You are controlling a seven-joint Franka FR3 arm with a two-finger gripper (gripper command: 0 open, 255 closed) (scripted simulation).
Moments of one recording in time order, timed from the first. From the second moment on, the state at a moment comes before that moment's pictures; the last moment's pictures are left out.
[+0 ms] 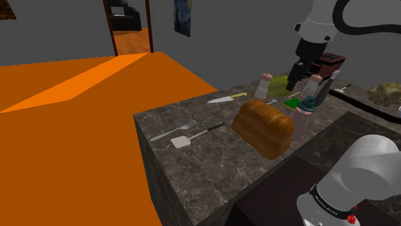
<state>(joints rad) 0.01 -0.82 0.02 -2.32 -0.12 1.54 -0.11</state>
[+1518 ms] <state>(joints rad) 0.14 -0.26 -0.41 -2.27 -0.23 2.17 -0.94</state>
